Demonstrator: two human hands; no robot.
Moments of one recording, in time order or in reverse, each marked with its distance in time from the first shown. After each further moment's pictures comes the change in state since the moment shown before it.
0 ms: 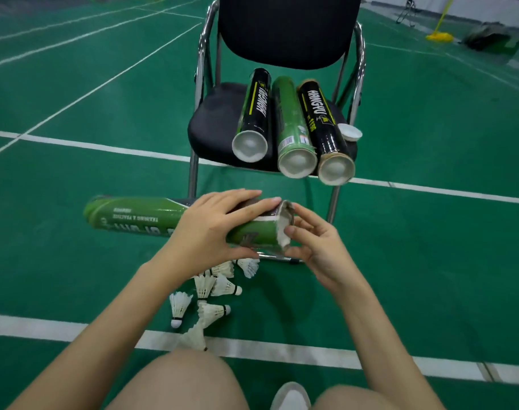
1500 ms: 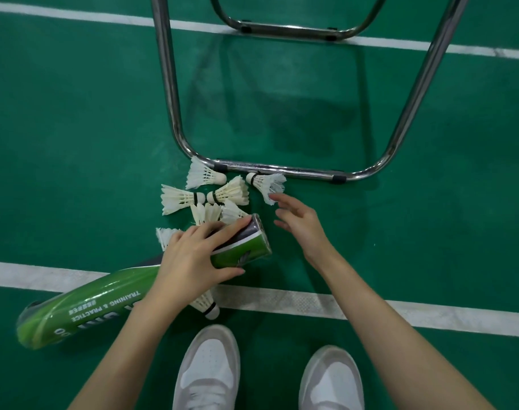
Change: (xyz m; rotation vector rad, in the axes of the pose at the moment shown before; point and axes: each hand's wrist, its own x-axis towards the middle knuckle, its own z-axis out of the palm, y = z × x) left_hand -0.166 -0.047 0.205 -0.117 -0.488 -0.544; right_hand 0.087 0.272 -0.088 -0.297 0.147 0.311
